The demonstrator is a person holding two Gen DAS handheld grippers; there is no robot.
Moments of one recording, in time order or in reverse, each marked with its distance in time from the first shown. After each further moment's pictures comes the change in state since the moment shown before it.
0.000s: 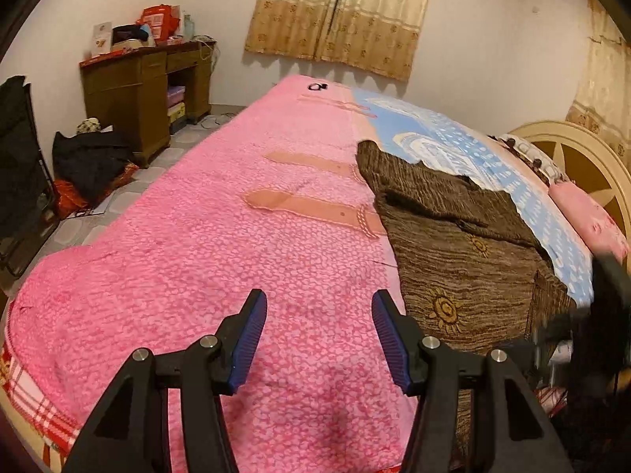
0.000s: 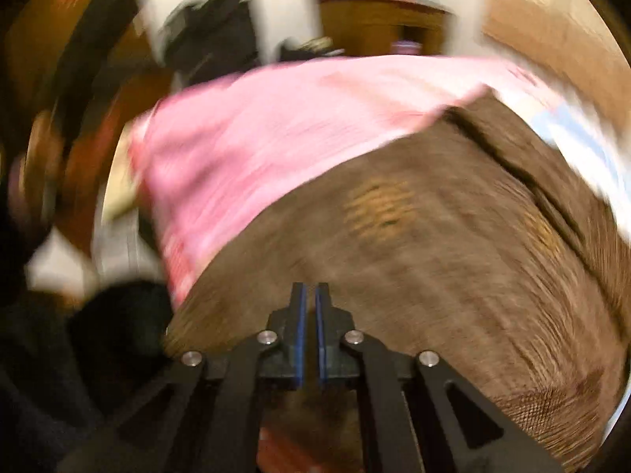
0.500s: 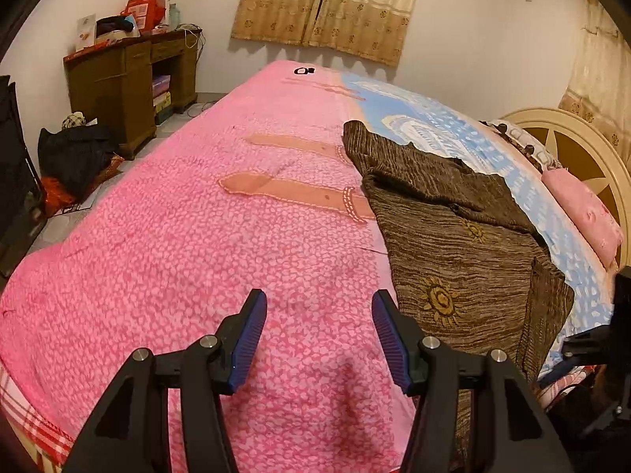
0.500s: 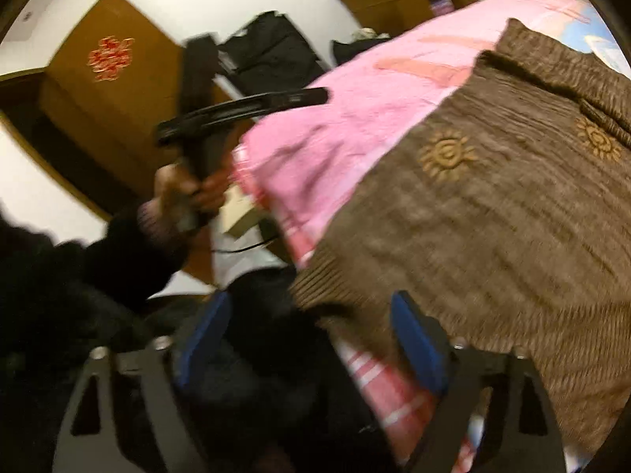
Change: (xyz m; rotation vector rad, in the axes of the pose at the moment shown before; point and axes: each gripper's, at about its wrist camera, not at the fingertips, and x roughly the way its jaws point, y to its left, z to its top) left arm 0.013 0.000 -0.003 0.012 0.044 -0.029; right arm -0.047 0.001 -0.042 0.117 0.038 0.484
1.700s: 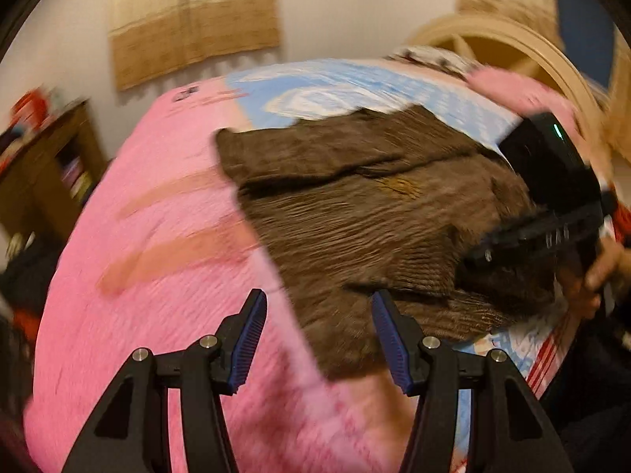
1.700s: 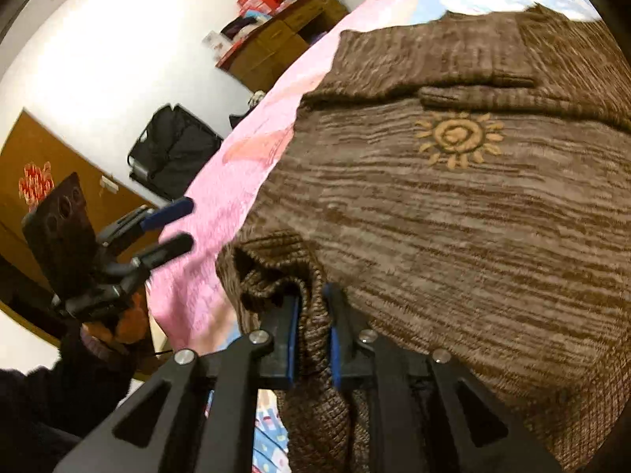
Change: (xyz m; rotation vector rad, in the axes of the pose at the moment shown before) left arm 0.059 -0.102 0.021 0.508 0.074 -0.143; right arm -0.039 -0.146 0.030 0.404 -0.262 -0.176
